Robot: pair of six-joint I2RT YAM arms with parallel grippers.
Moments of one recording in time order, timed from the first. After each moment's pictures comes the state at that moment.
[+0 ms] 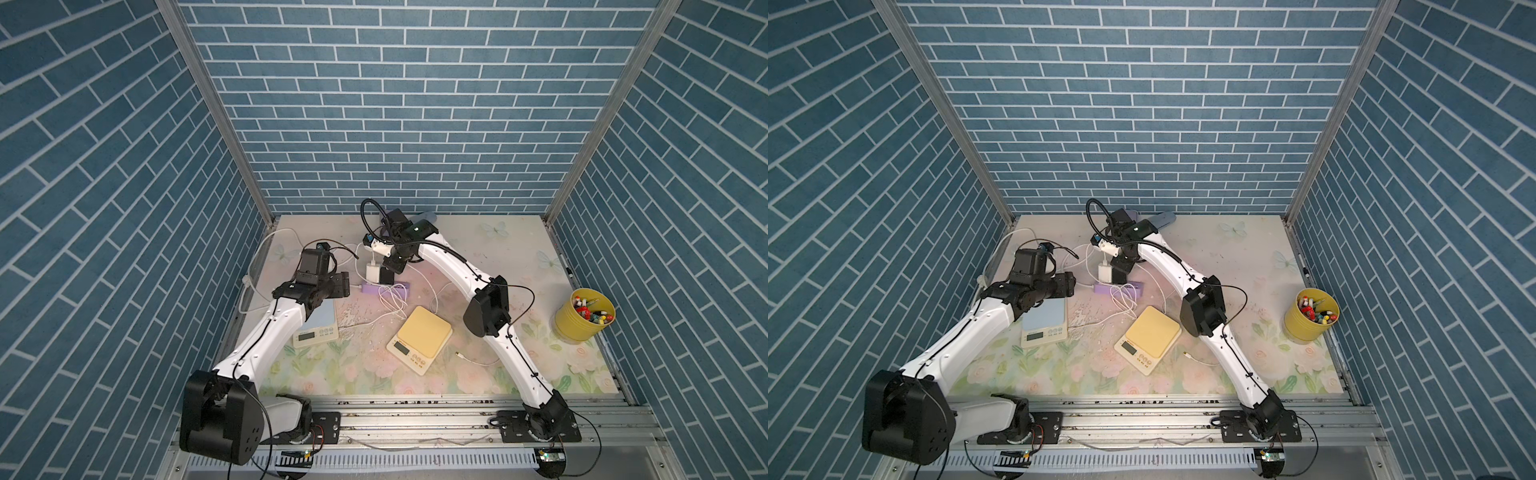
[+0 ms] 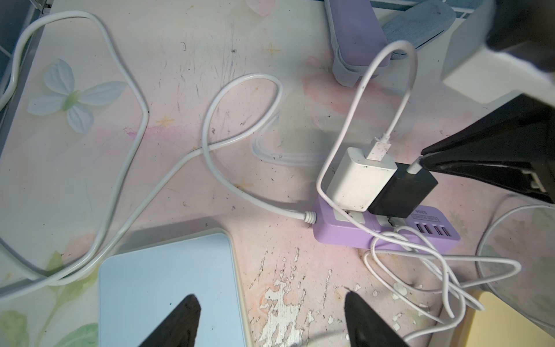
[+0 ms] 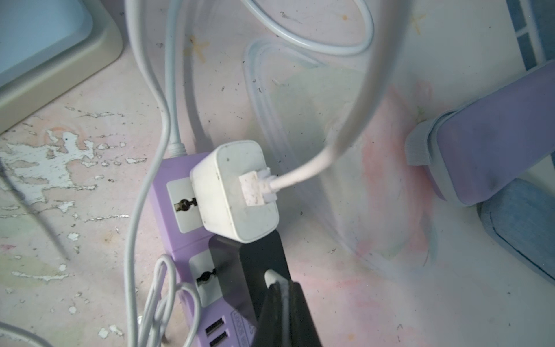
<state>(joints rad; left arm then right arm) -0.21 1.26 0.91 -0.47 -0.03 -0.23 0.78 2.57 2.64 -1.16 -0.08 -0.53</state>
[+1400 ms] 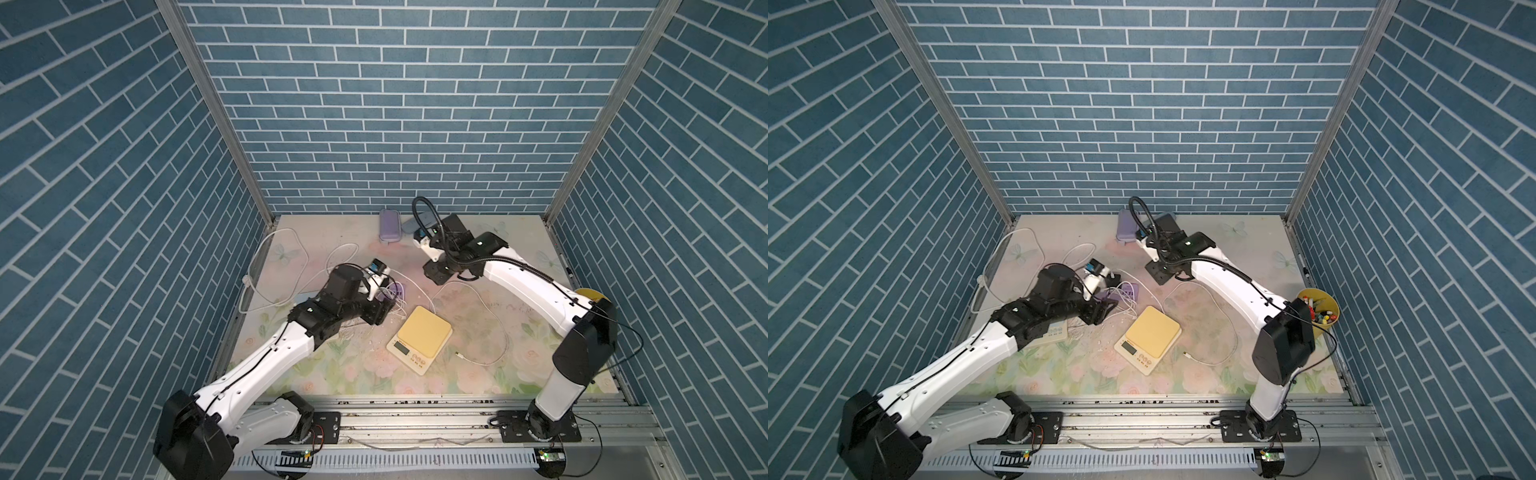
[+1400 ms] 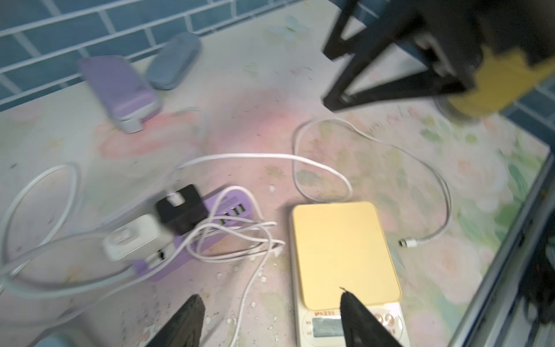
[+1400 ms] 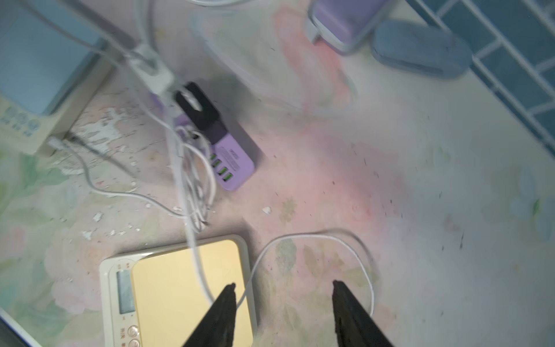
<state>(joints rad) -0.67 1.17 0.87 -0.39 0.15 0.04 0.64 1.69 1.54 -0.89 0.03 -0.08</state>
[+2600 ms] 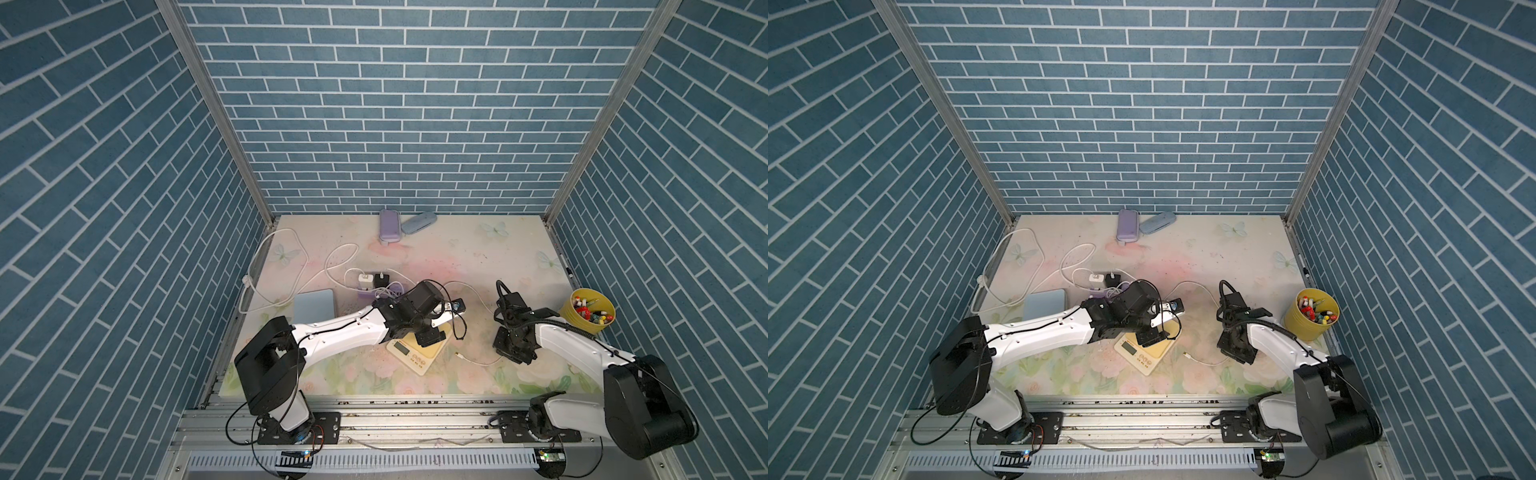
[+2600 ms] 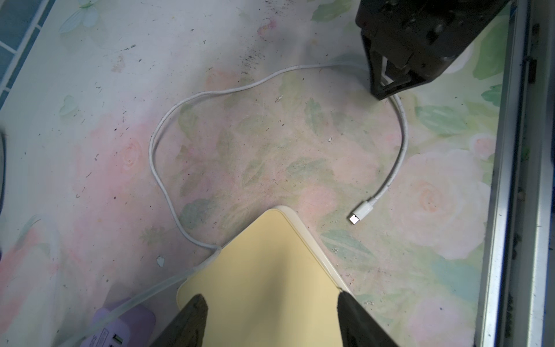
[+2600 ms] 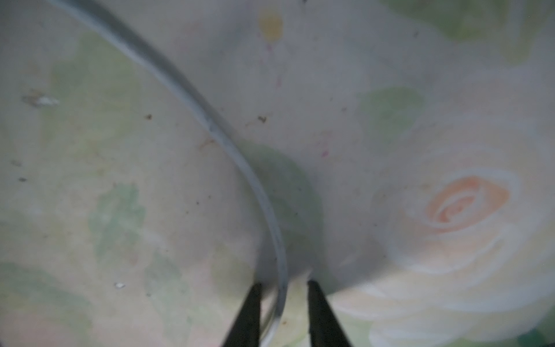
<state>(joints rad) -1.00 1.61 1.10 -0.36 0.04 0.33 0.35 1.28 0.60 -0.79 0.03 0.81</state>
